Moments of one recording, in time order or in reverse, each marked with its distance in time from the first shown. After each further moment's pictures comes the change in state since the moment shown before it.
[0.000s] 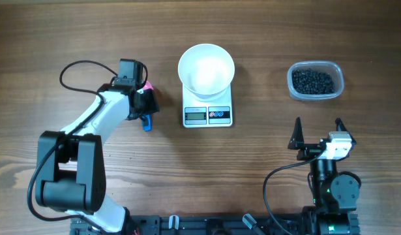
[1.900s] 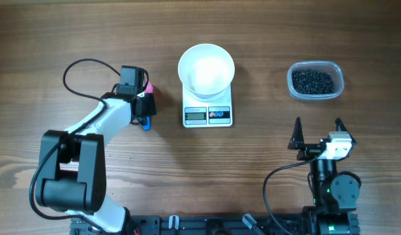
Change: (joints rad) left arm -0.005 0.001 -0.087 0.158 -0.079 0.135; right arm 0.000 0.000 0.000 0.000 0.000 0.000
